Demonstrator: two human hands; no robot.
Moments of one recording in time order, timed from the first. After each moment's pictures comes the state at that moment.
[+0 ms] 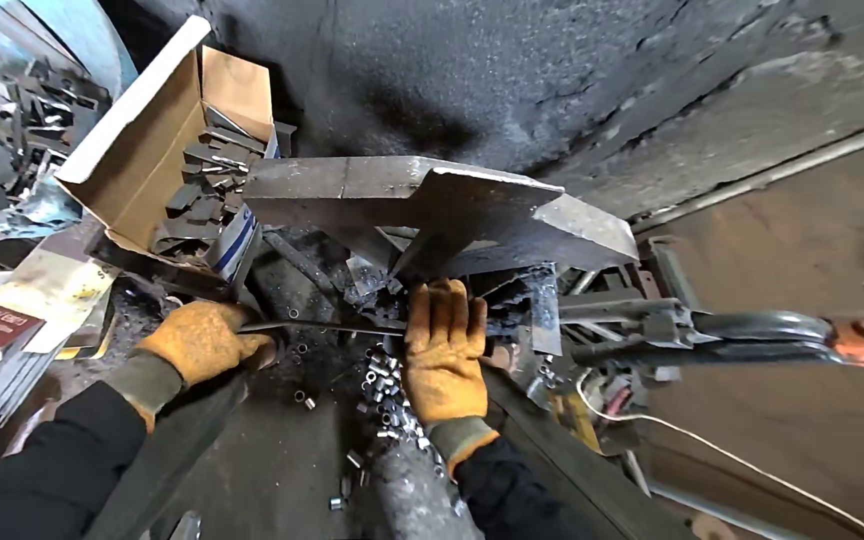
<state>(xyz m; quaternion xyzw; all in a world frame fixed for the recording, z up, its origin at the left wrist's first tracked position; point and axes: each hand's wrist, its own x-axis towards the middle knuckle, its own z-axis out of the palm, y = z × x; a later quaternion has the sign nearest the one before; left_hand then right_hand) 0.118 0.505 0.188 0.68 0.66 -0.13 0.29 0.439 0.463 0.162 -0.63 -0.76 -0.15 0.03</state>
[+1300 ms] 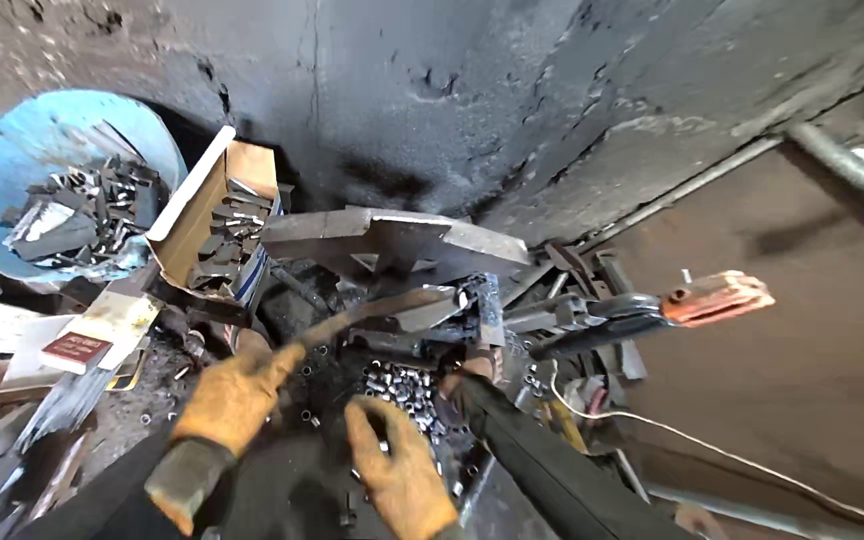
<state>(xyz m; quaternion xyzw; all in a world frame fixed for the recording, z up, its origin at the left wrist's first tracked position) 0.175 0.423 0.267 0.56 0.73 0.10 0.38 0.398 0.359 0.238 -0.66 -0.59 0.40 0.25</state>
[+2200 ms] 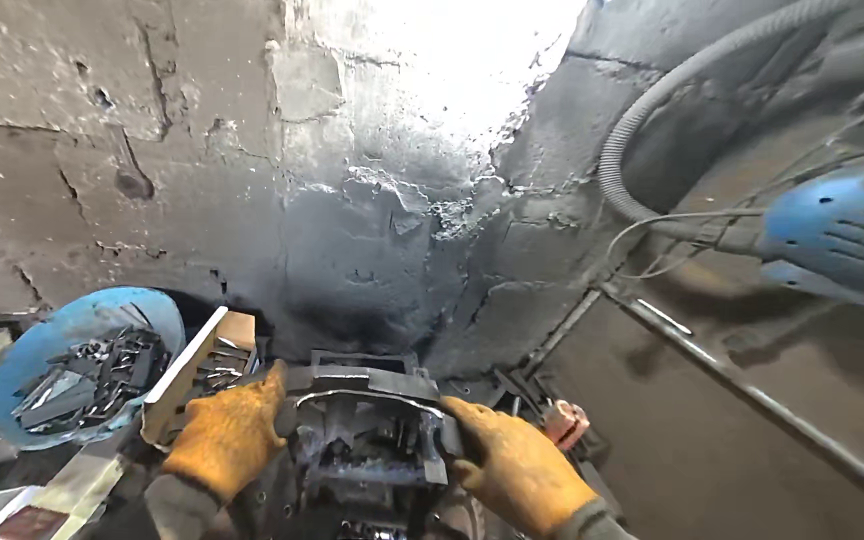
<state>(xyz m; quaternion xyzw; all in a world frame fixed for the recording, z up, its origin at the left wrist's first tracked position) 0.231 0.502 0.419 0.72 0.69 -0.03 0.06 0.560 0.467 0.422 -0.67 -0.74 0.07 -0.02</state>
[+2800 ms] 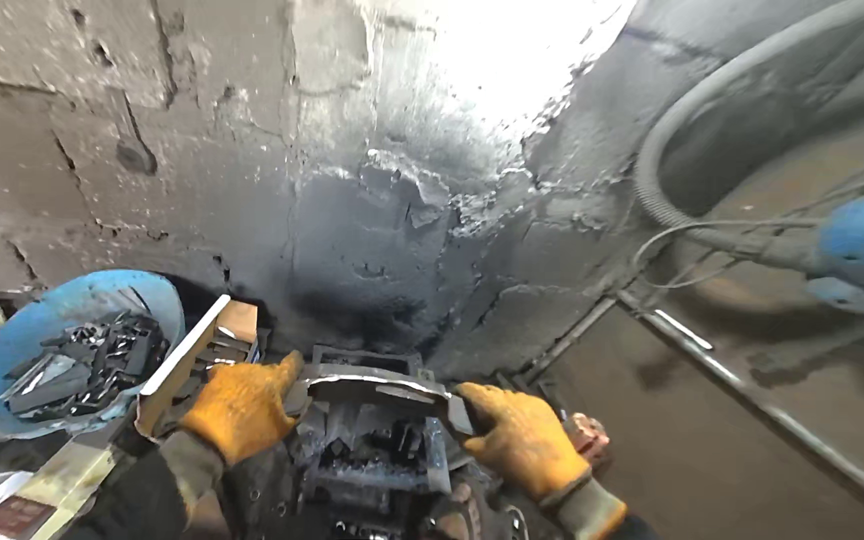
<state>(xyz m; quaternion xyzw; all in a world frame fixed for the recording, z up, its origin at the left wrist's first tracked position) 0.217 0.537 0.405 0.79 0.62 0.04 0.02 0.578 0.508 0.409 -0.64 -0.77 -0.07 0.06</state>
